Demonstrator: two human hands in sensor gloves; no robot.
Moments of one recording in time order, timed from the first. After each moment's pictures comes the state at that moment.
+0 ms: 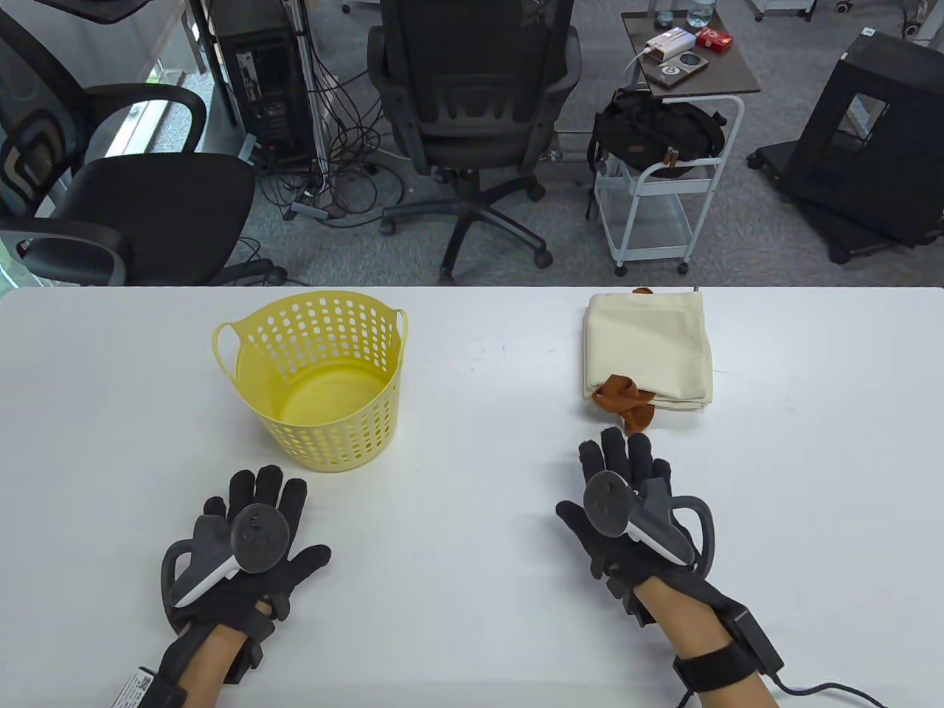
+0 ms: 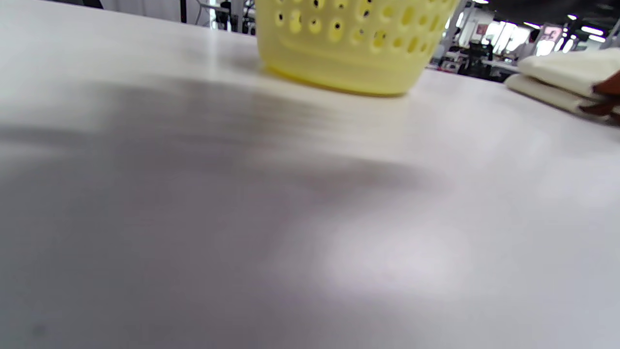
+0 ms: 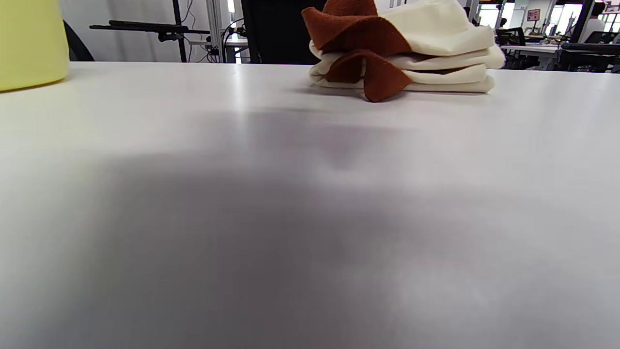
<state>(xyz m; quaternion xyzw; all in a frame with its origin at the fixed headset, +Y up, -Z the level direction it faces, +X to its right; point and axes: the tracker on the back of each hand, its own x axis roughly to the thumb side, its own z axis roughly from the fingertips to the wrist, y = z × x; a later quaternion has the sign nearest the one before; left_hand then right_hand) -0.291 -0.742 -0.258 -0.15 -0.05 0.06 0.99 0.154 -0.742 -0.289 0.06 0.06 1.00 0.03</state>
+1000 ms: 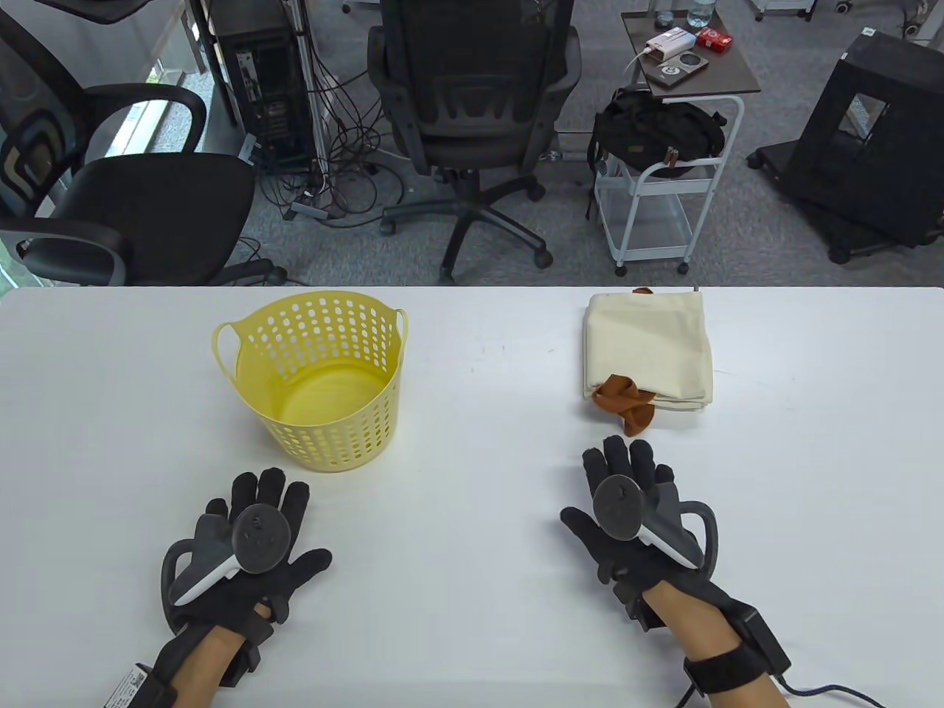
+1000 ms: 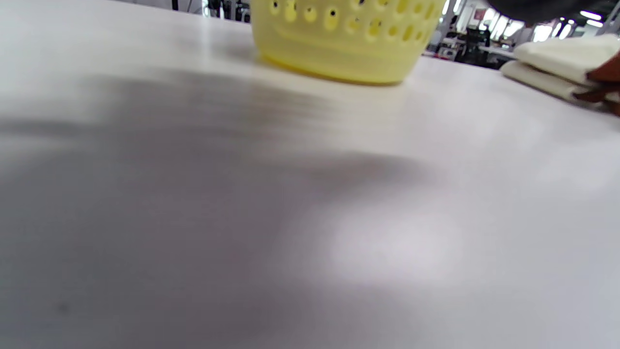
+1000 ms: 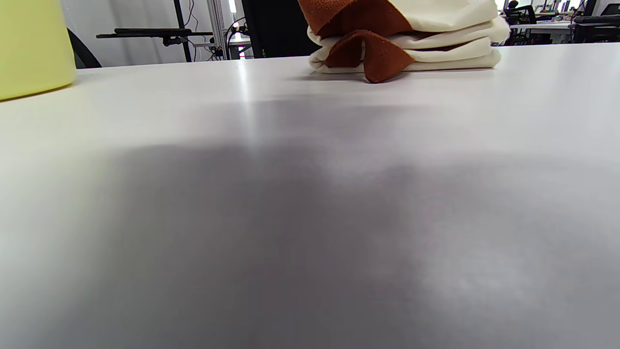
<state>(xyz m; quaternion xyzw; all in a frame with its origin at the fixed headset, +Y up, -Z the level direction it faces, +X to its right) -0.288 -0.741 -0.257 -0.17 -0.06 0.05 0.98 0.167 -0.735 -0.287 0.06 0.07 0.99 0.06</state>
